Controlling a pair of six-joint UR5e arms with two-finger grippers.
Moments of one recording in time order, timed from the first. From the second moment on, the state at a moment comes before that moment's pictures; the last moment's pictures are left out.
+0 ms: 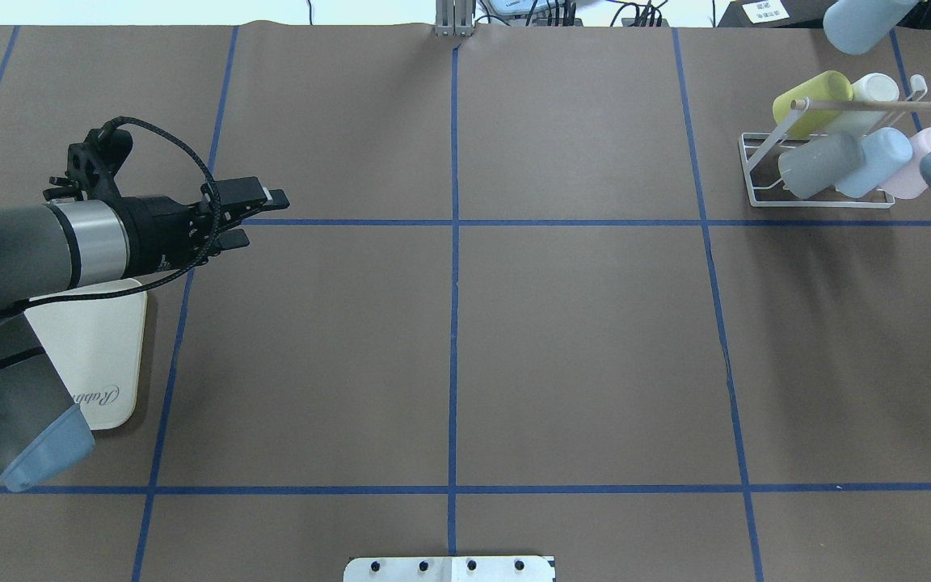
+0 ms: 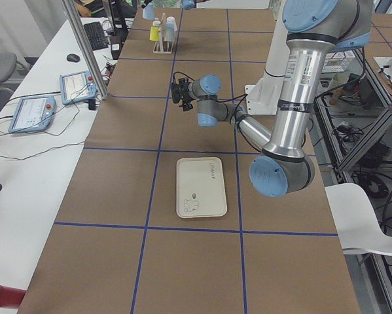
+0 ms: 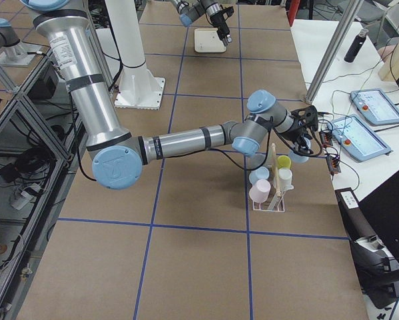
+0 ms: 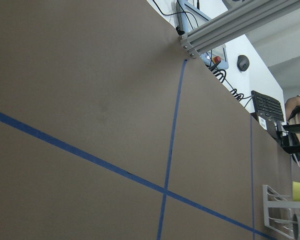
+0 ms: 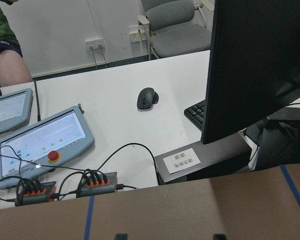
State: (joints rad) left arm -0.67 -1.76 -1.86 -2.55 -1.70 -1.68; right arm 1.32 -1.23 1.39 -0.70 1.88 0.91
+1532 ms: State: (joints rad) left arm -0.67 -1.76 -1.86 -2.54 -1.70 -1.67; right arm 1.38 -1.24 1.23 -0.70 1.98 0.79
